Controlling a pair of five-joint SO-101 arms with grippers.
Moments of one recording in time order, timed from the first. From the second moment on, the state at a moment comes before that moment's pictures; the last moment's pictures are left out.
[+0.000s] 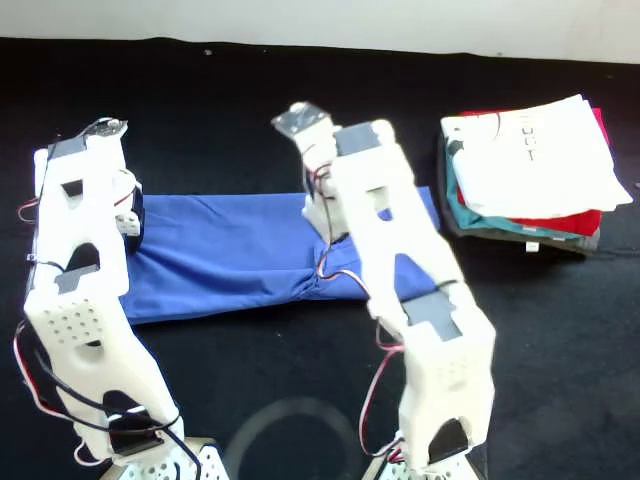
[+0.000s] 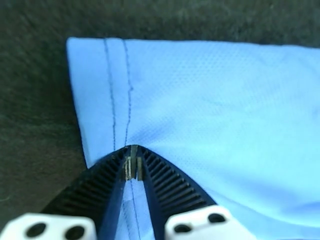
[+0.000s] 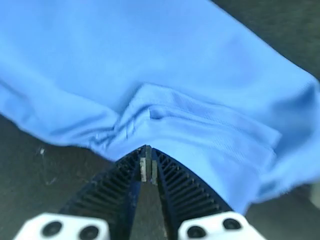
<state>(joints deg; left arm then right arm) -26.4 39.9 -20.1 78.4 -12.2 -26.5 22.9 -23.5 91.4 17.6</state>
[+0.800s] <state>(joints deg) -34.0 39.7 -25.6 90.9 -6.6 -21.5 0.1 -21.8 100.4 17.6</state>
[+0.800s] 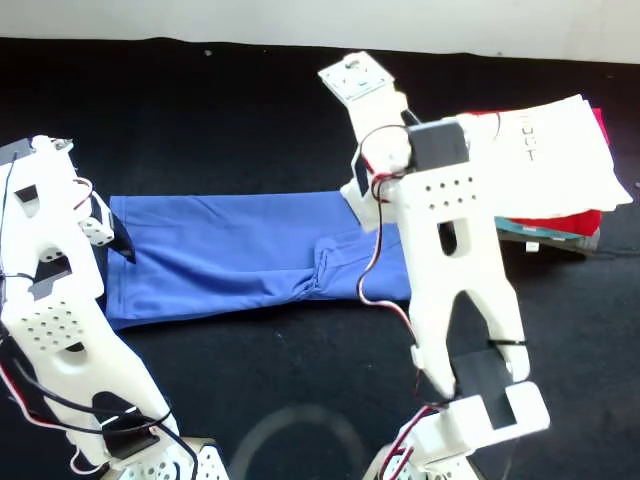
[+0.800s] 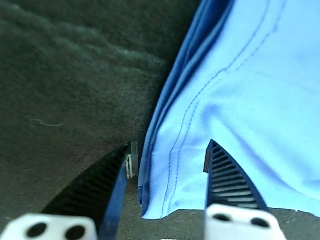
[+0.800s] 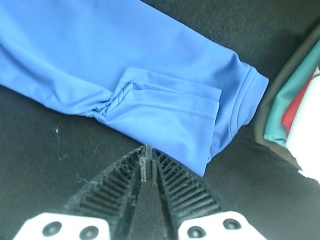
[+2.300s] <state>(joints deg) -45.6 40.3 -32.8 100.7 -18.8 5.0 -47.1 78.5 46.9 17.6</state>
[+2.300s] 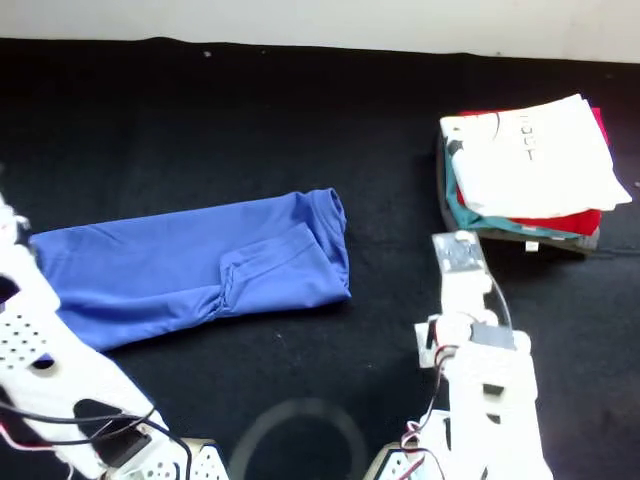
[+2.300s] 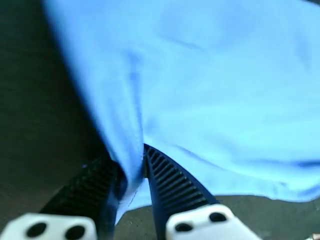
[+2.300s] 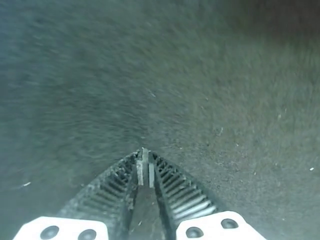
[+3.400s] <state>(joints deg) 15.4 41.9 -43.5 101.0 -5.1 9.3 -48.4 87.3 36.4 17.6</state>
